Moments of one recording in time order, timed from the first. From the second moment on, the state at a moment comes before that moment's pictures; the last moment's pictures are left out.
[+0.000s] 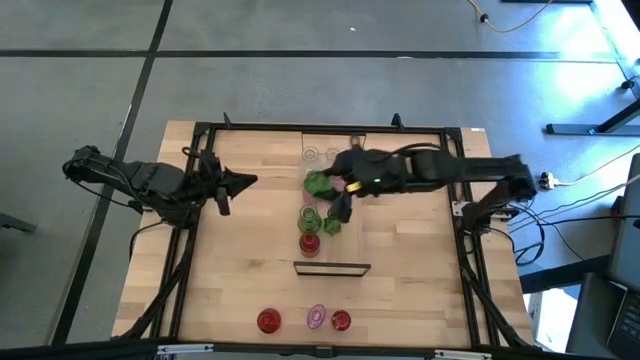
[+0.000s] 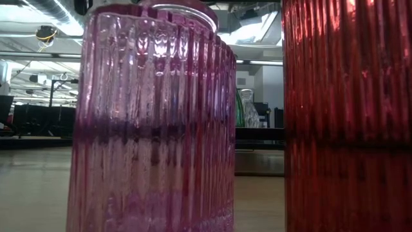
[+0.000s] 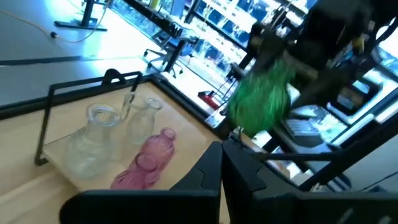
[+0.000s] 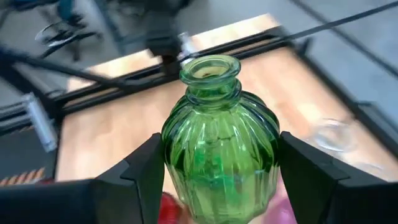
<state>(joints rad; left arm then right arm) -0.31 0.70 0.82 -0.30 -0.65 -0.69 0.11 1.63 1.79 -0.73 0.24 0.33</state>
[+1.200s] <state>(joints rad) -0.28 0.71 0.82 -0.38 -0.70 -0.62 0.50 1.22 0.57 -0.03 0.96 0.94</state>
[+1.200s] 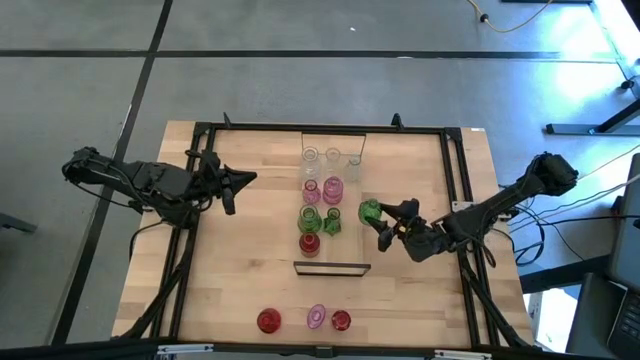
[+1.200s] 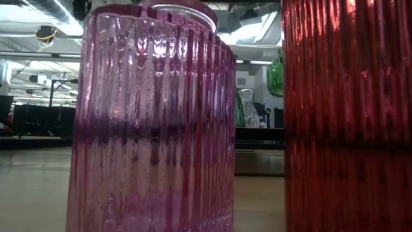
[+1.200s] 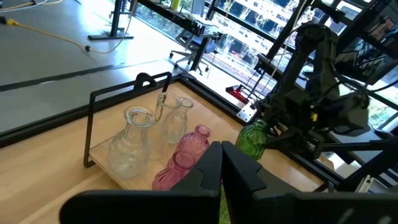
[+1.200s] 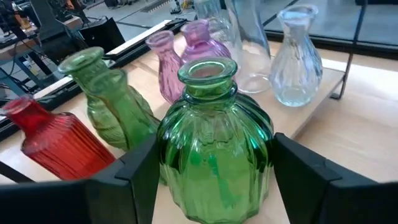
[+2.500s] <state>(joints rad) -0.28 0.71 0.82 -0.38 -0.69 -0.62 0.41 1.52 0.49 0.43 0.77 0.78</state>
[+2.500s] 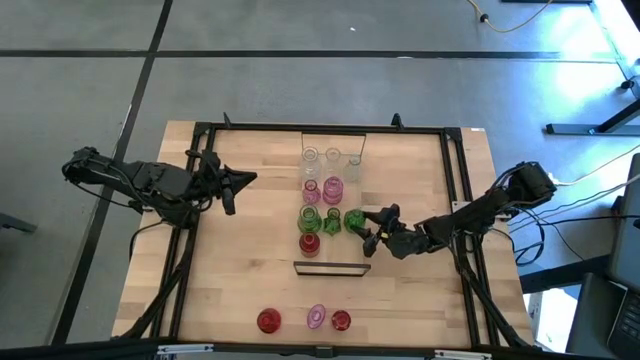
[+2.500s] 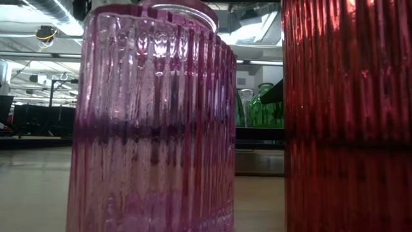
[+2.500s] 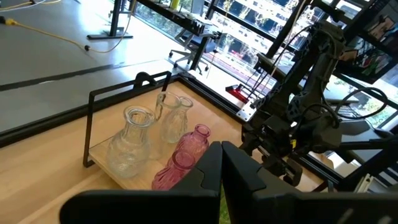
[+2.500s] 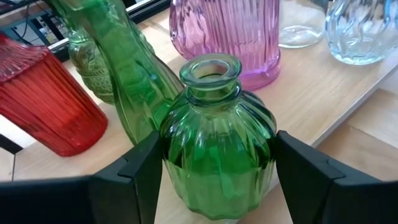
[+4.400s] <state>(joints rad) -0.28 0.71 0.82 -0.39 -0.69 -0.62 0.38 1.52 0.49 0.46 0.66 0.72</state>
